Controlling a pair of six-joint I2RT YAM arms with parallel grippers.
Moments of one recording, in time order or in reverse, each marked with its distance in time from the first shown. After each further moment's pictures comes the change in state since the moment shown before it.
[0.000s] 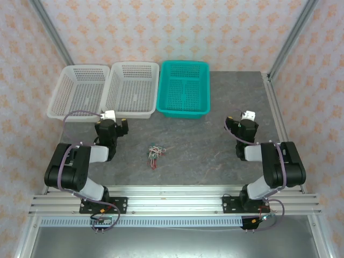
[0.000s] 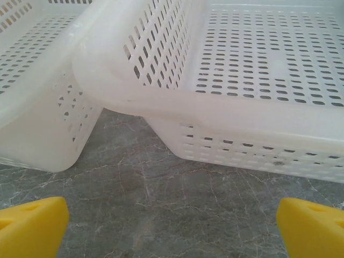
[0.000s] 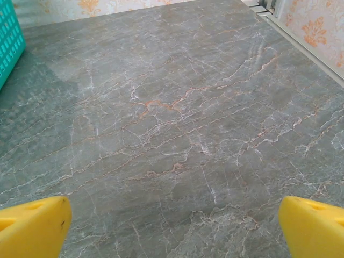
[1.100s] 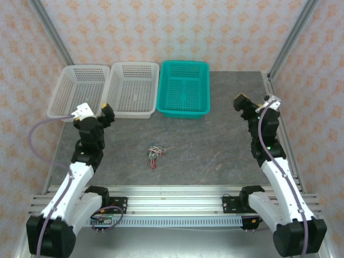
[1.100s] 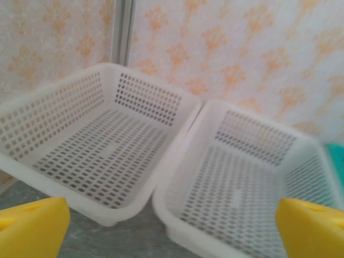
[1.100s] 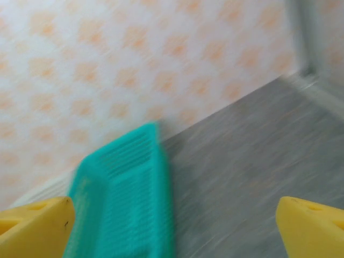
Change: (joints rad) left arm -0.032 -0.706 0.193 -0.640 -0.147 -0.299; right arm 0.109 -0.656 0.391 -0.865 -0.105 0.410
